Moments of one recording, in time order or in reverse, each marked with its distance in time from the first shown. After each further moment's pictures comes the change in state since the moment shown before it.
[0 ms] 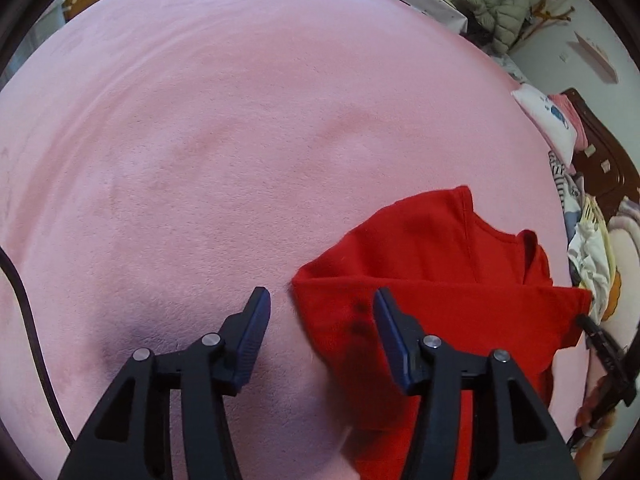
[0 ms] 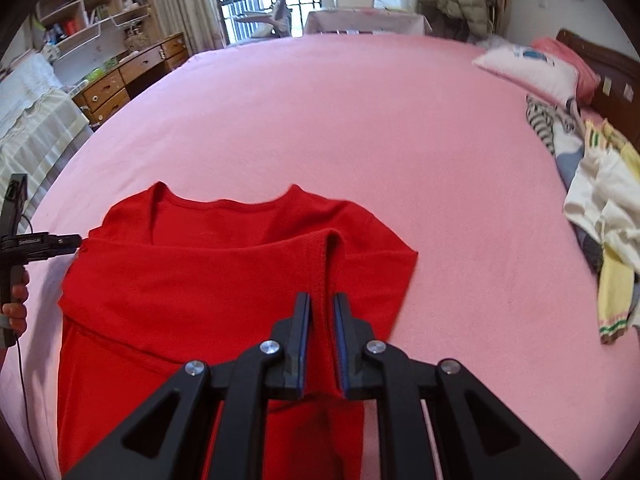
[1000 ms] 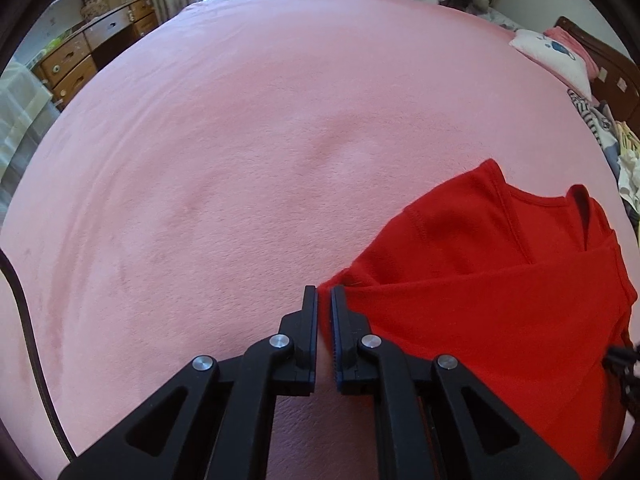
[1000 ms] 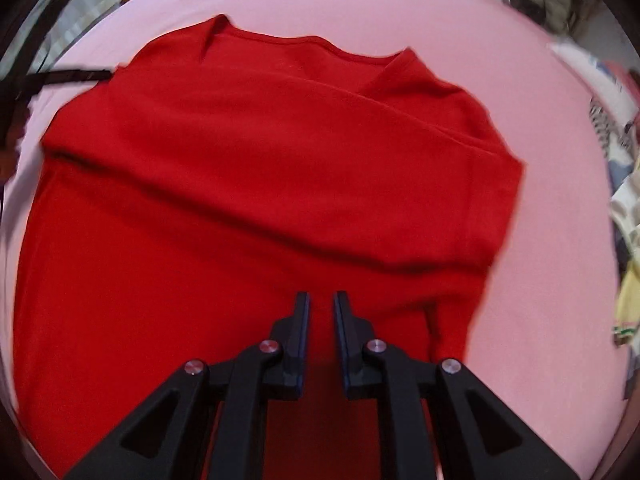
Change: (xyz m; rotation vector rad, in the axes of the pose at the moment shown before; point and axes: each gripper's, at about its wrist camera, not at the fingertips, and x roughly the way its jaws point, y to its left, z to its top) left arm 0.024 -0.046 0.006 0.246 -0.080 0.248; right arm 0.044 0.067 -0.068 -0.270 0.314 -0.023
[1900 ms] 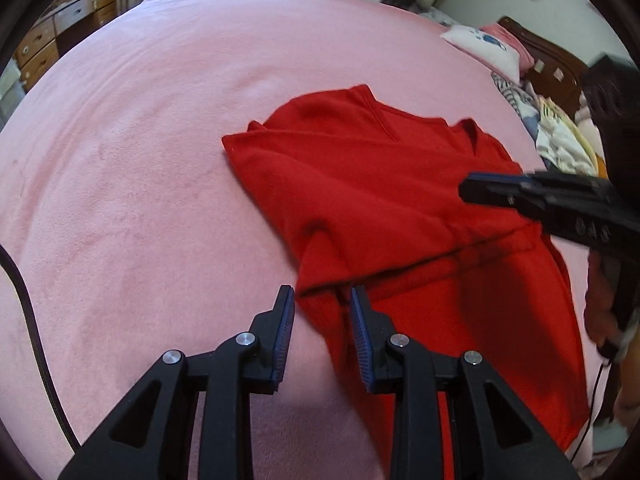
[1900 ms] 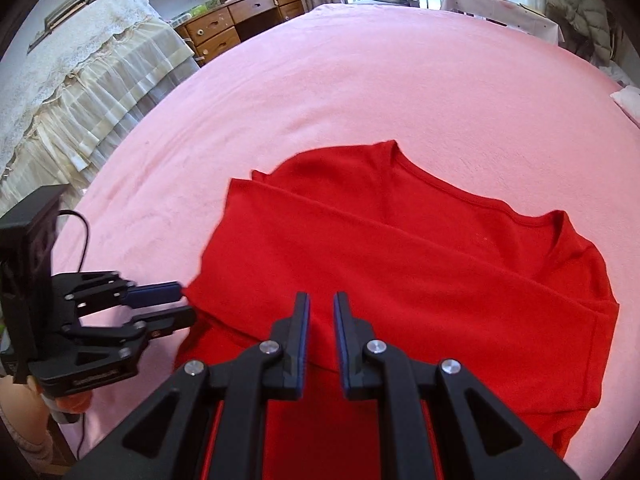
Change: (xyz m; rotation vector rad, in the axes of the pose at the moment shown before) left arm -0.062 -0.028 -0.114 0.050 0.015 -0.248; right arm -0.030 0.097 0.102 0.005 -0.201 0.296
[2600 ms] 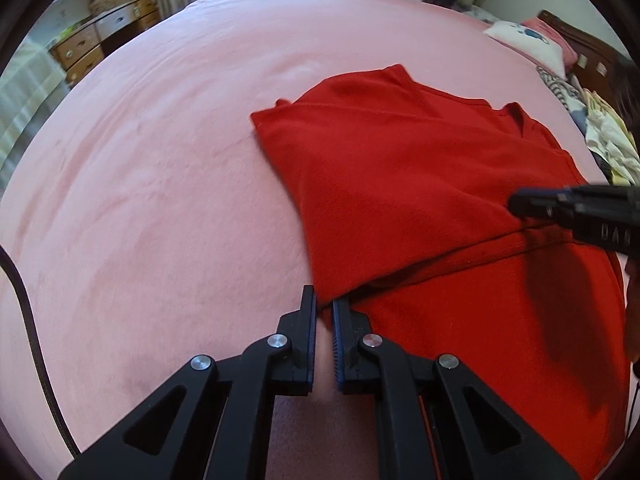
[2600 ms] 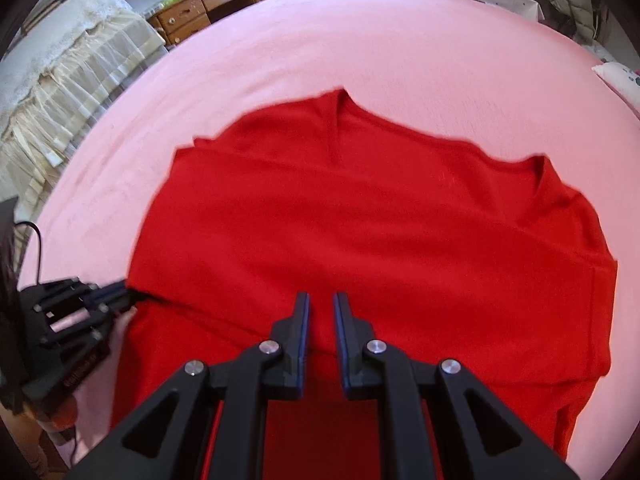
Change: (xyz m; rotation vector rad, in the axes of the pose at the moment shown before) left arm 0.013 -0.016 -0.024 -0.063 -0.026 0.225; right arm 0.020 -0.029 -0.033 0.040 0.064 -0.065
